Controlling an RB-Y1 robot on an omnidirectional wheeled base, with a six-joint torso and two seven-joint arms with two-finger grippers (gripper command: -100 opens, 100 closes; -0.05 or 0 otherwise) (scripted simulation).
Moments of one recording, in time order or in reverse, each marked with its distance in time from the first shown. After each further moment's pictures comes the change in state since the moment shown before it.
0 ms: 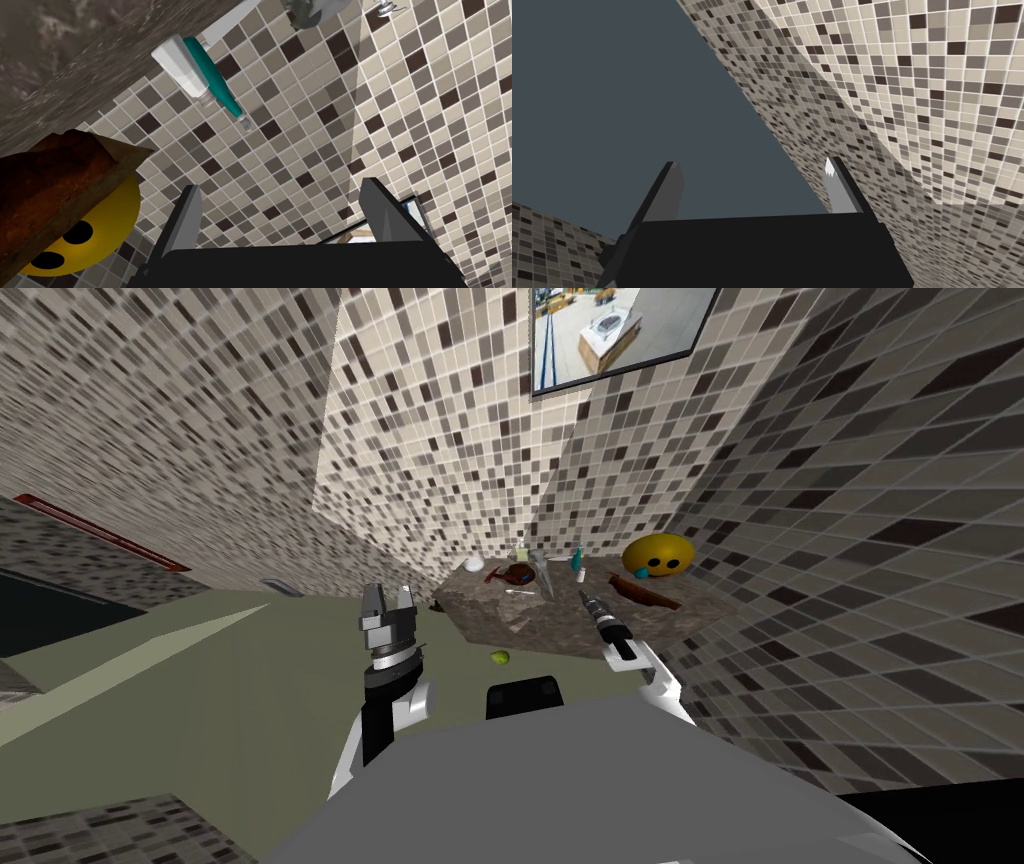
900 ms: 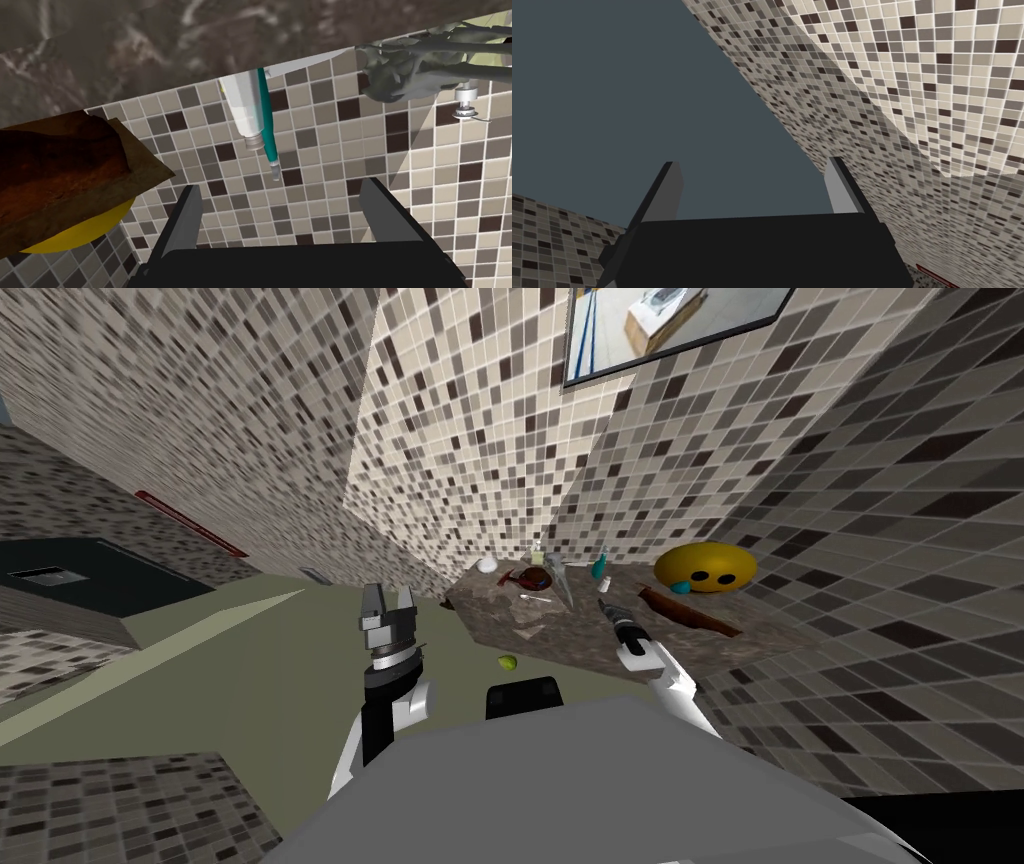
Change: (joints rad) left arm 0.000 0.000 0.000 0.000 0.000 0.000 0.000; right arm -0.074 -0.043 -0.158 0.211 0.120 0.125 0.171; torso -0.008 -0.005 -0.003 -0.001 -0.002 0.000
